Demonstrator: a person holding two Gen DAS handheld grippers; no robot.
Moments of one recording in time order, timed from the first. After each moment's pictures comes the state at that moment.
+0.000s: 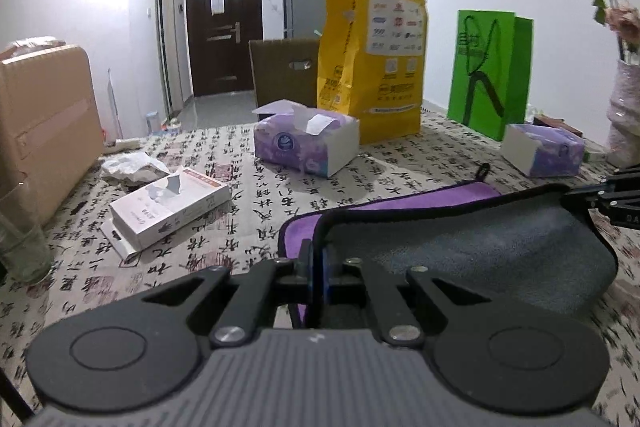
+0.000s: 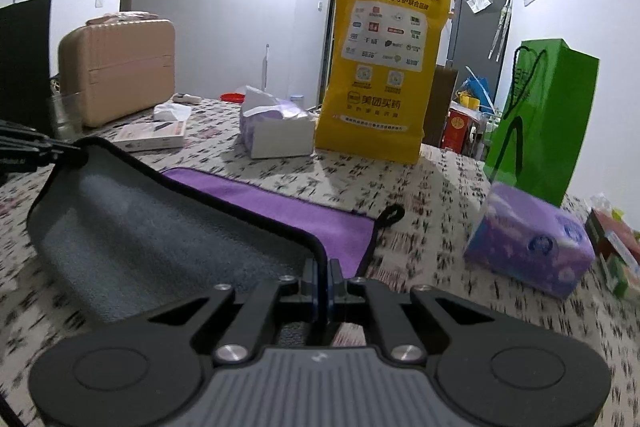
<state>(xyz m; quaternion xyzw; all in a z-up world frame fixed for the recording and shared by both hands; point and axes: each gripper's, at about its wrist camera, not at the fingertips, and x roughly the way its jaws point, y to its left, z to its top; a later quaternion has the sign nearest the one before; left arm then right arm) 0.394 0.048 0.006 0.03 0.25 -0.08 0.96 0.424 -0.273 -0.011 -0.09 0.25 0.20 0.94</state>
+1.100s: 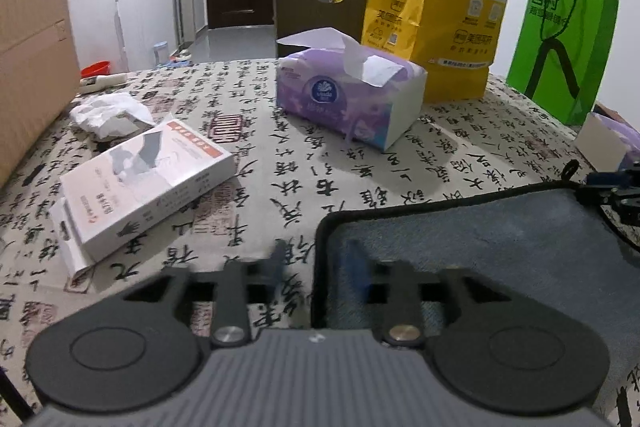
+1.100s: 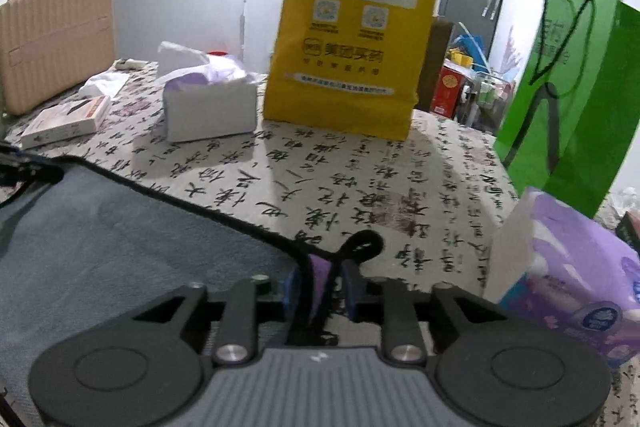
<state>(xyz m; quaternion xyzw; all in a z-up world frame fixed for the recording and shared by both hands) 0.519 0.067 -0.034 0.00 0.35 -0.05 0.94 0.566 -0.261 -0.044 -0.10 0.32 0.17 0.93</state>
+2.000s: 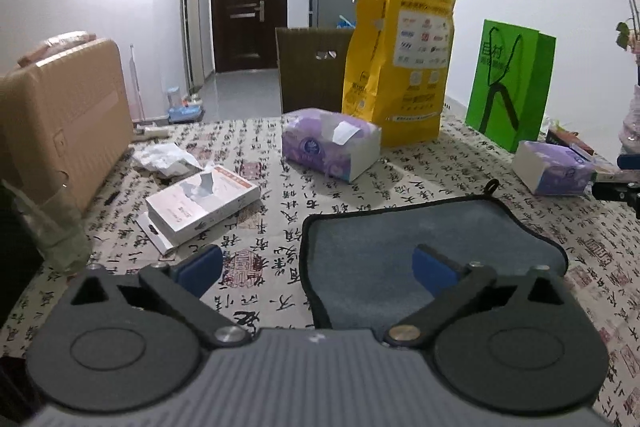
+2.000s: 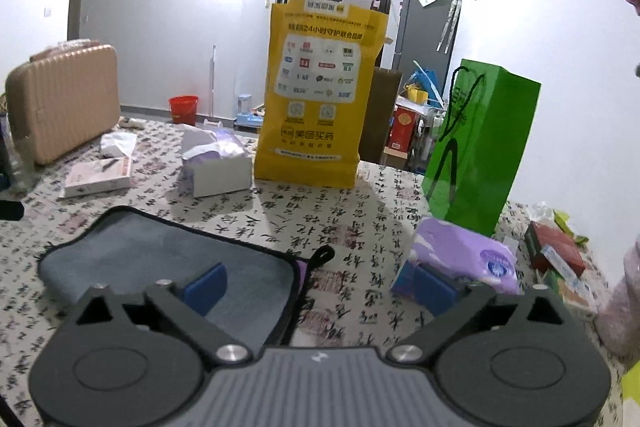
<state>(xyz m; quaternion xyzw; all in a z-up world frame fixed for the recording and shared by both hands) 0.368 0.057 0.056 0.02 0.28 -0.04 0.96 0.427 -0.291 0.057 -0.07 0.27 0.12 0.95</state>
